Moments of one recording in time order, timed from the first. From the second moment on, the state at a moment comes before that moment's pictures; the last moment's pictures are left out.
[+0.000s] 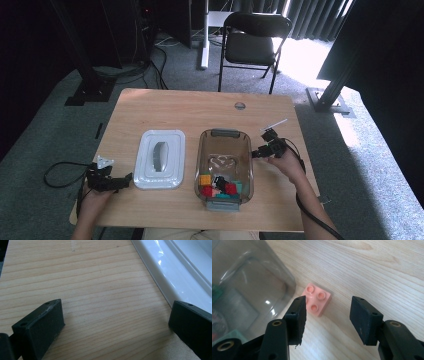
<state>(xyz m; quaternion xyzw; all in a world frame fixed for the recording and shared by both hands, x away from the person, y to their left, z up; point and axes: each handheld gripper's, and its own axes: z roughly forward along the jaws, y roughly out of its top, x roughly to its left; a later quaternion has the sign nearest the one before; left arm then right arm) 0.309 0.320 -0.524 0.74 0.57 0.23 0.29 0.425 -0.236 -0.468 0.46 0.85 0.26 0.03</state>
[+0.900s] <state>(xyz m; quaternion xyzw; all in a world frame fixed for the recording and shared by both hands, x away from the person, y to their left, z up) 0.309 0.320 -0.524 0.74 0.57 0.23 0.29 0.430 -0.246 -0.481 0.49 0.84 0.24 0.05</state>
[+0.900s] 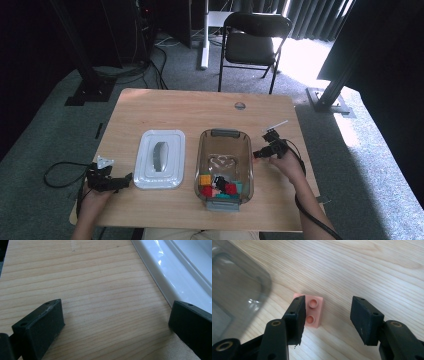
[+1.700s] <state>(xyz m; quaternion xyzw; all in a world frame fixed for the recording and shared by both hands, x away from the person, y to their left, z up) 0.309 0.320 -0.524 0.74 0.57 0.23 0.29 0.421 -0.255 -0.484 0.48 0.85 0.23 0.04</state>
